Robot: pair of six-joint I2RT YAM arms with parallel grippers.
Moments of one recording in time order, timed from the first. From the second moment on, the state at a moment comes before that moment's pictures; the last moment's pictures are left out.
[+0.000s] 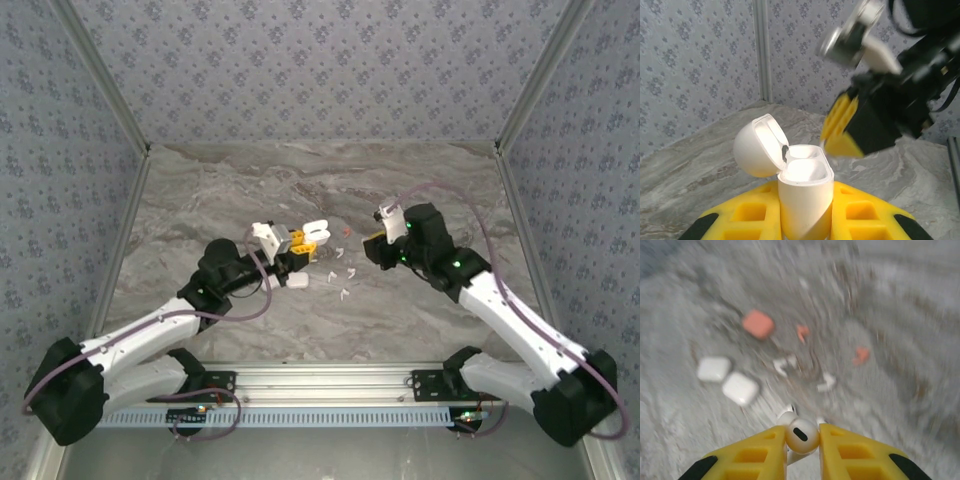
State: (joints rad) left arm -0.73 1.03 0.51 0.54 0.37 -0.04; right arm 0.55 1.01 0.86 -0.41 -0.20 0.06
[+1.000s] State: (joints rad) left arm -0.73 1.10 0.56 0.61 0.46 -0.14; right arm 0.68 1.04 0.97 -0.19 -0.30 -0.25
